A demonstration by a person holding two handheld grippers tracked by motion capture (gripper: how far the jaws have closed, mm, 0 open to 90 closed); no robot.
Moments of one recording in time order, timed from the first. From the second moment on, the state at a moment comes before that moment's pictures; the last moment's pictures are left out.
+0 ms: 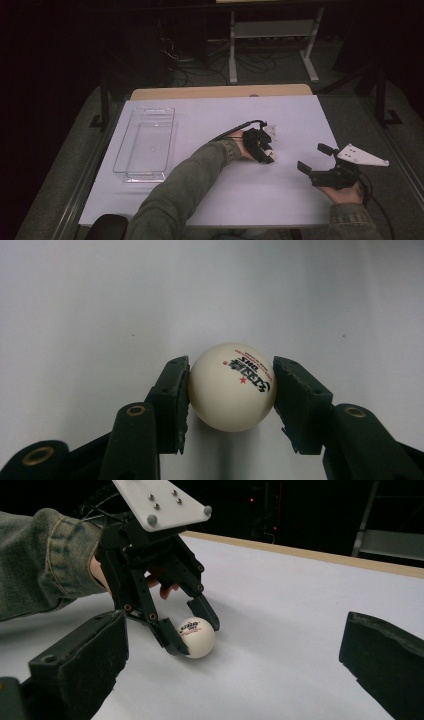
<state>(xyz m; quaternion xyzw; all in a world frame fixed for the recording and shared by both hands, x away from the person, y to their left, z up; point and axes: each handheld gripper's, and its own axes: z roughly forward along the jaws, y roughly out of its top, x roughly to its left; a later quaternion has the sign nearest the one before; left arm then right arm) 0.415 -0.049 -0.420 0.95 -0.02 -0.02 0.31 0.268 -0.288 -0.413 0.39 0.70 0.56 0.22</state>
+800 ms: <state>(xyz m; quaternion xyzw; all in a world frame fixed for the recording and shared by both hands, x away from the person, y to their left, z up) 0.406 -0.040 -0.395 0.95 -0.02 -0.01 0.31 0.269 -0.285 -0.414 0.38 0.70 0.56 0.22</state>
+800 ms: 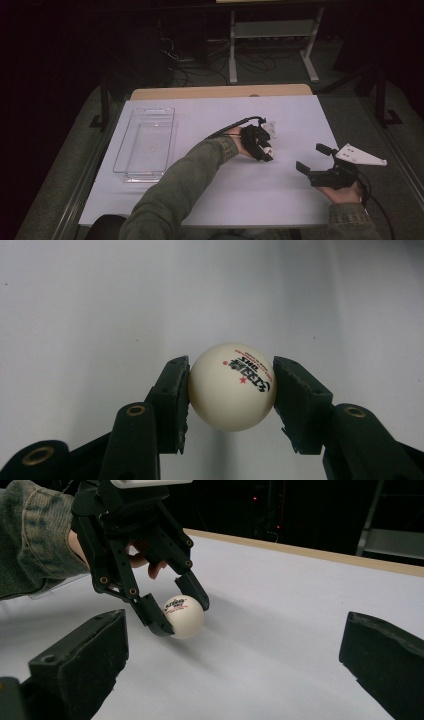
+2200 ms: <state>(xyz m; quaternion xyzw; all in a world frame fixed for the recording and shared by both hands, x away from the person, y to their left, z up) 0.404 0.002 -0.354 0.95 -0.01 0.02 0.31 0.272 -0.280 -0.414 0.38 0.71 0.56 0.21</state>
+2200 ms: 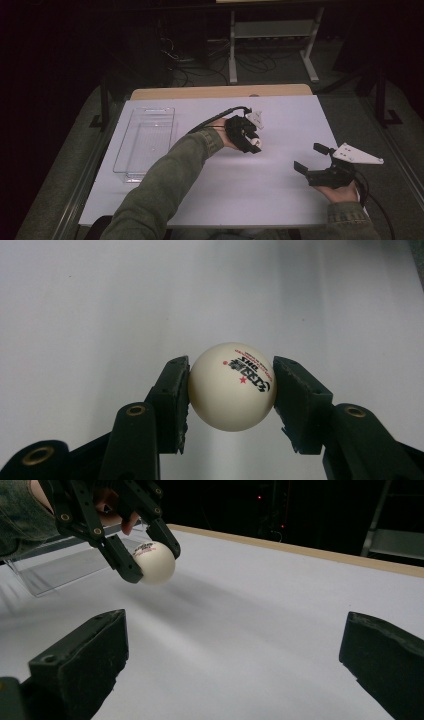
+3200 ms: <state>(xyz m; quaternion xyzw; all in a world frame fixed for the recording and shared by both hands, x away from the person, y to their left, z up) 0.389 0.033 -0.329 0.95 -0.01 0.04 0.30 0.271 -0.279 -0.413 0.37 0.71 0.55 0.21</state>
